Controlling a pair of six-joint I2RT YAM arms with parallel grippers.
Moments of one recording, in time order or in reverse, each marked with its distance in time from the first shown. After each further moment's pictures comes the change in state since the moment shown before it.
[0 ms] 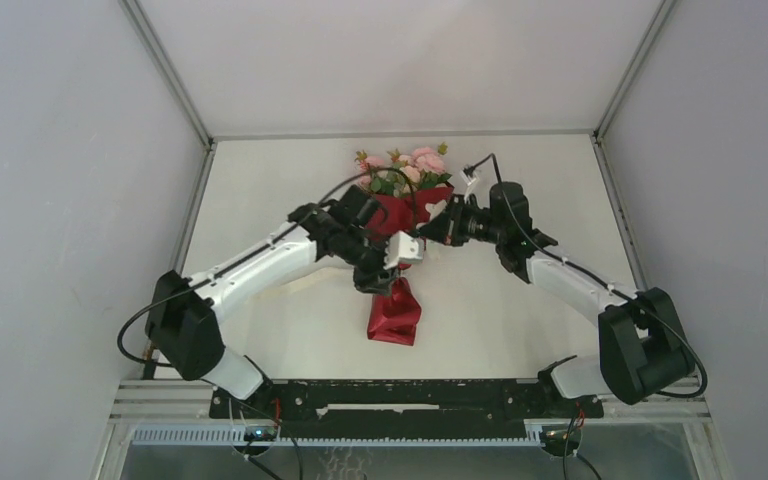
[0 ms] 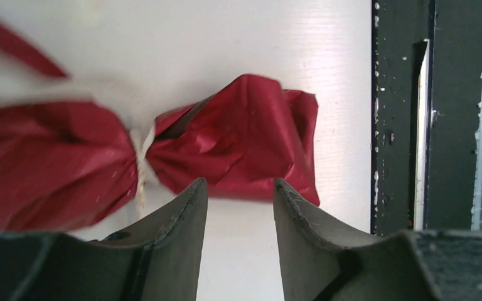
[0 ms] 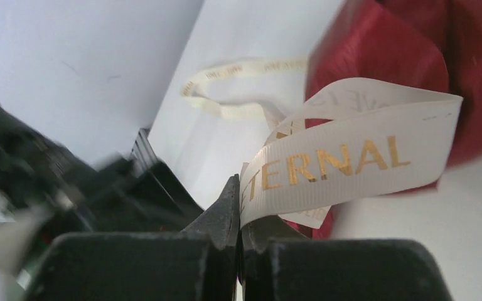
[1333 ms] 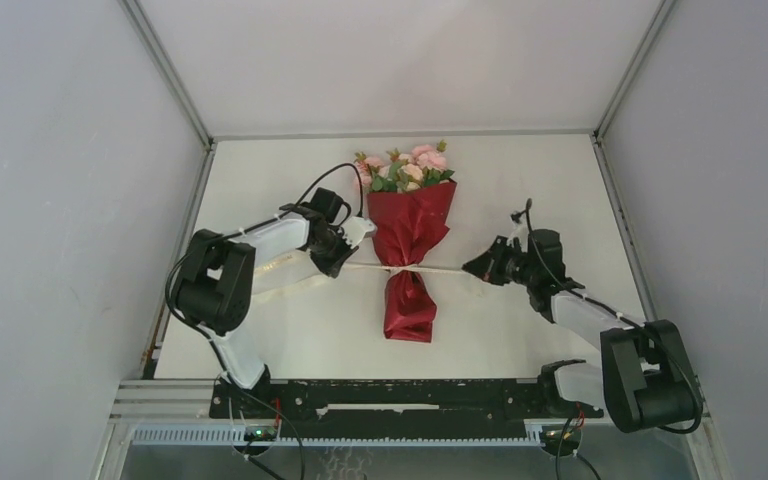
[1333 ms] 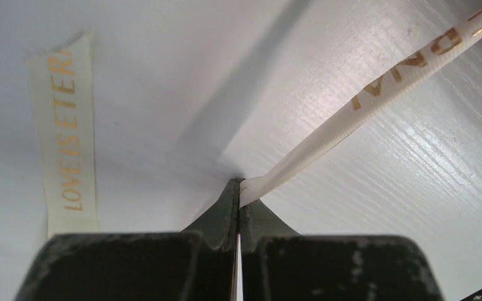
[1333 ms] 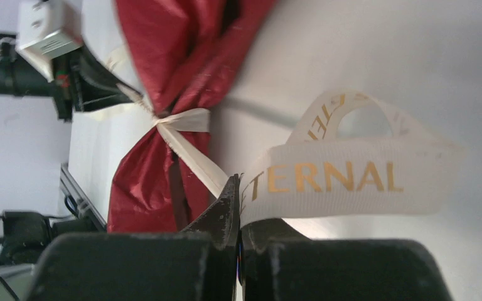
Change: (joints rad) left arm 0.273 0.276 -0.154 0.223 -0.396 -0.226; right arm -0.208 -0.130 -0.335 0.071 0.084 -0.093
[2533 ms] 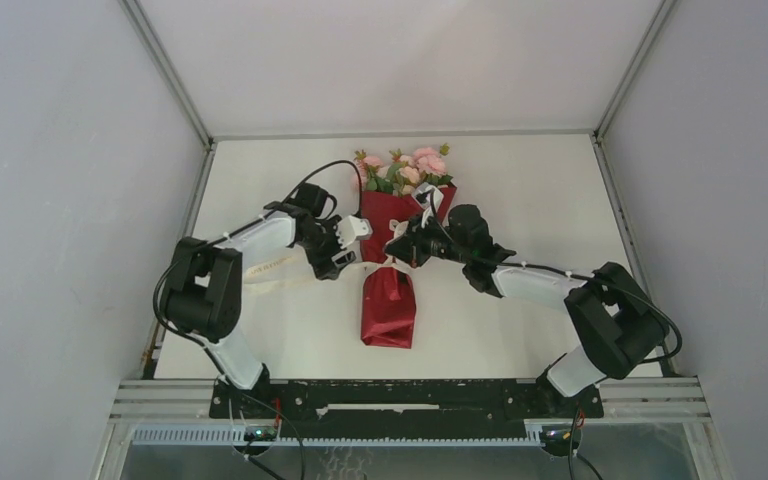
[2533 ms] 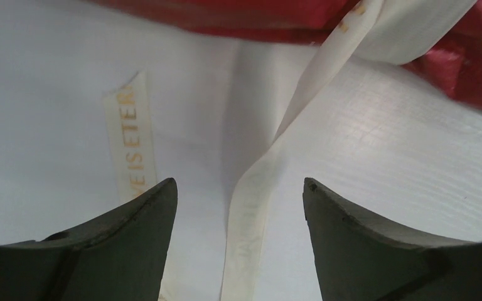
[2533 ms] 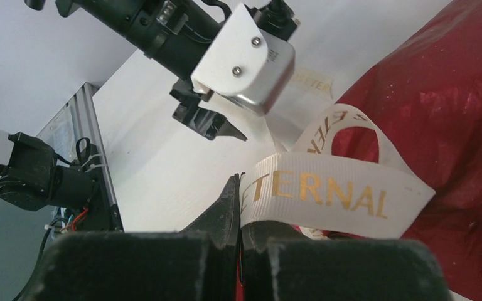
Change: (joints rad) left arm 0.082 -0.080 -0.030 0.011 0.117 0.335; right arm 0.437 0.311 0.335 0.225 0.059 -0.167
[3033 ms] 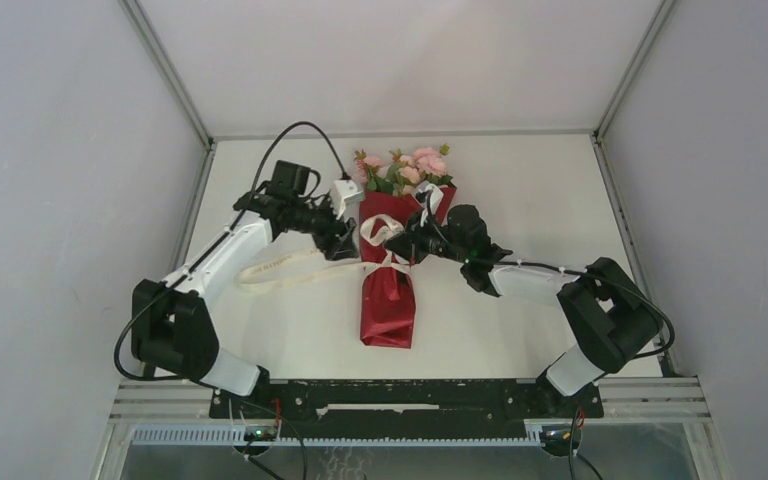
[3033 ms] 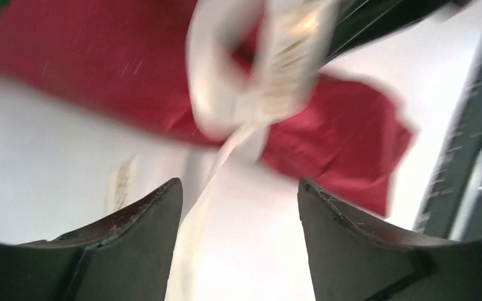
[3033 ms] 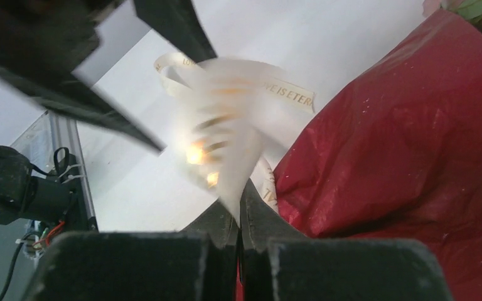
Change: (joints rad) left arm -0.051 -0.225 0.137 -0.035 0.425 -0.345; right arm -0.004 0.031 0.000 0.059 0.043 -0.040
